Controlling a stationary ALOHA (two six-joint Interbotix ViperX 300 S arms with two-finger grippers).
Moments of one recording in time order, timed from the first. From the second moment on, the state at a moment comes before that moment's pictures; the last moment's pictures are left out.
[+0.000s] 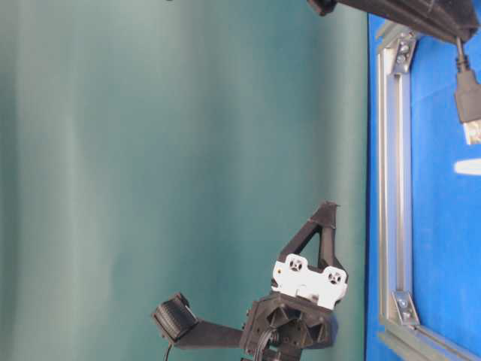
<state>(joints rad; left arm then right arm) 0.28 0.14 0.83 -0.08 -0.75 0.00 0.12 -0.13 1.00 0.05 -0.30 0.12</state>
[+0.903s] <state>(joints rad) 0.28 0.14 0.83 -0.08 -0.75 0.00 0.12 -0.09 0.98 0.05 -0.31 0.12</state>
